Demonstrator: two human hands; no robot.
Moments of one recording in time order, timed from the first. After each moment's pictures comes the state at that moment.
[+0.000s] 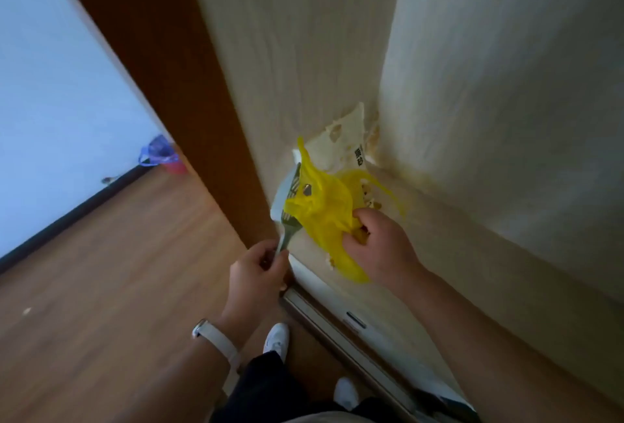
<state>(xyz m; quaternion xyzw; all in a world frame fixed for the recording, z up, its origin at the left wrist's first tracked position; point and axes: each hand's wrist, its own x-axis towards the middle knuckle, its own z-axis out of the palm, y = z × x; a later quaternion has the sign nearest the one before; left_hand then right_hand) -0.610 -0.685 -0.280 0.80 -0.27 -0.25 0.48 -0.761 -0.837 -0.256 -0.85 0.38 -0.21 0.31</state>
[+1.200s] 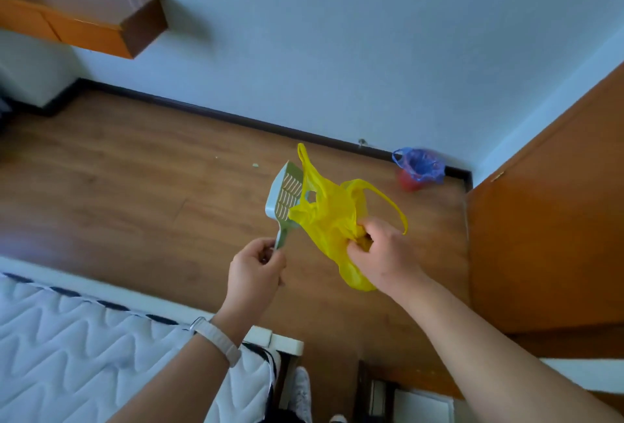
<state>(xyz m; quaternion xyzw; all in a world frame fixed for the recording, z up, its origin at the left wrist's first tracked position) -0.369 -0.376 -0.273 0.75 0.21 0.01 0.62 -0.314 -0.580 -0.240 -0.95 -0.08 -0.03 0.29</state>
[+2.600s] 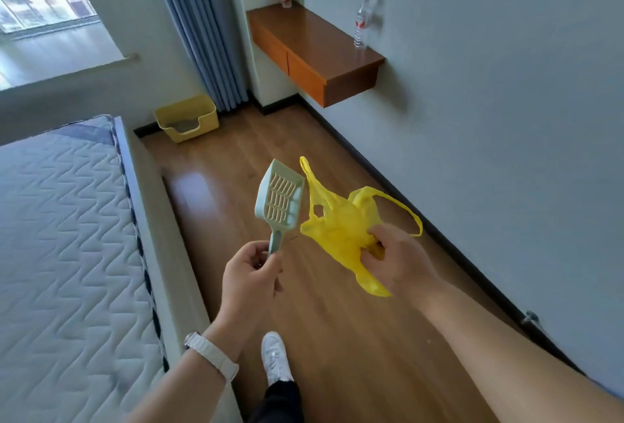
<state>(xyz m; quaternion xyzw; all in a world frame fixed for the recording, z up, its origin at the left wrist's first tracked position) -0.064 -0.247 -0.233 0.58 0.50 0.31 0.56 0.142 -0.367 -0.228 -0.81 -0.48 0.14 0.30</state>
